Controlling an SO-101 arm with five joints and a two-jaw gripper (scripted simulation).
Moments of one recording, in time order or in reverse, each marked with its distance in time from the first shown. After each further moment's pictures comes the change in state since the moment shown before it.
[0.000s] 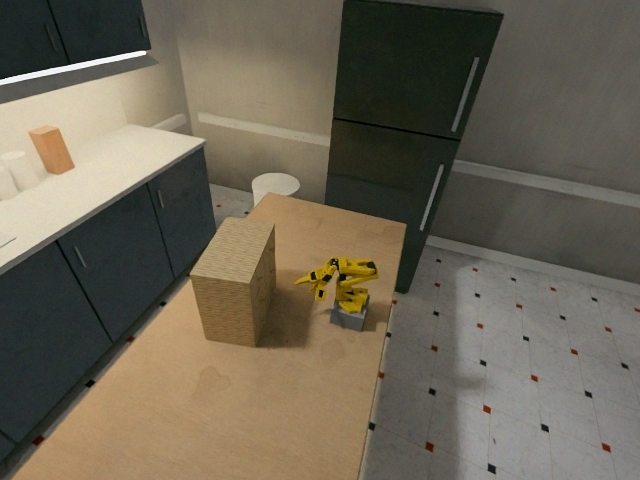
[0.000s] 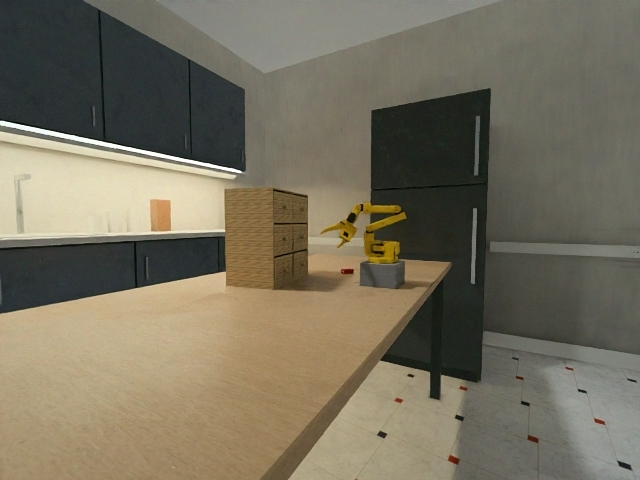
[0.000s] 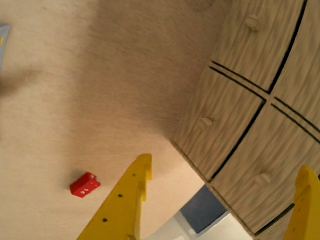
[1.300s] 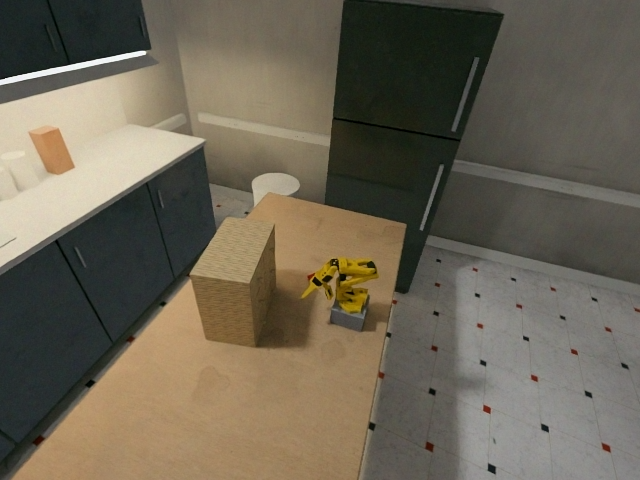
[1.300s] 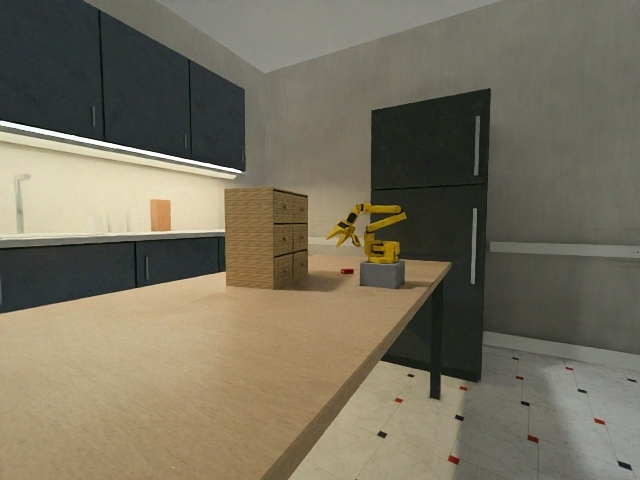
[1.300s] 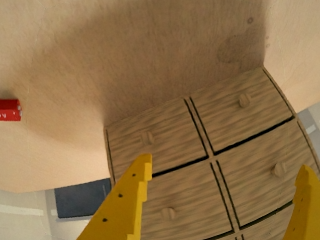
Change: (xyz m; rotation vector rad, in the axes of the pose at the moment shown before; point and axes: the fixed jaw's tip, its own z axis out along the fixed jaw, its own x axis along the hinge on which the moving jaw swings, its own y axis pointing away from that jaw) arm 0.002 -0.004 0.000 0.009 -0.012 -0.838
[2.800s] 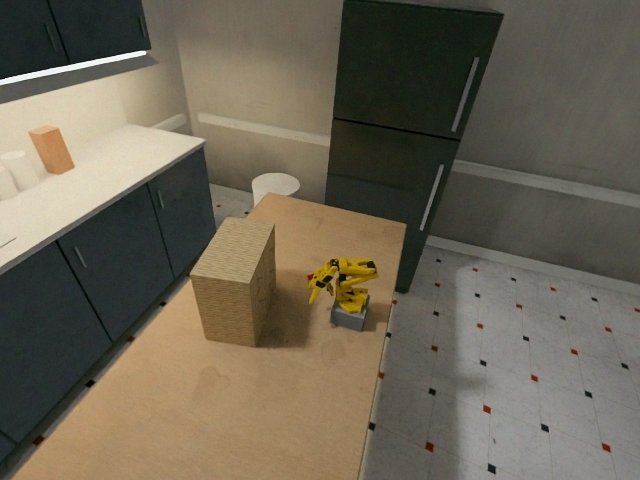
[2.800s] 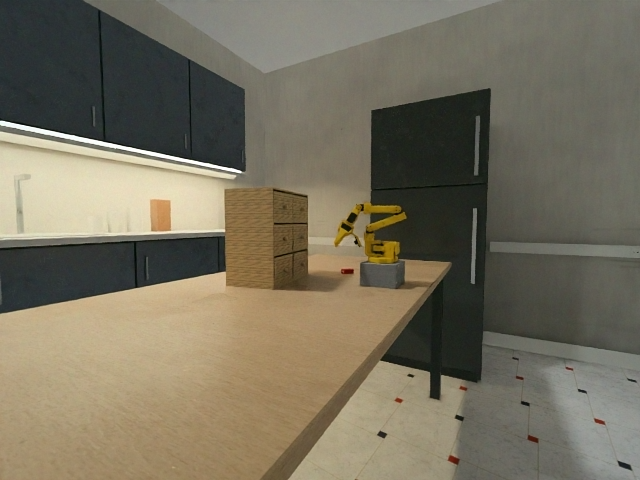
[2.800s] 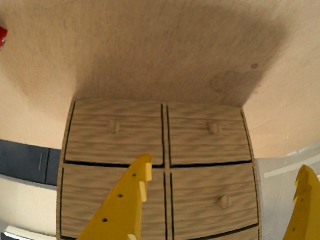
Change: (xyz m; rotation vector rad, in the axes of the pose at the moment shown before) arm 0.002 -0.003 0.000 0.008 -0.002 -0.482
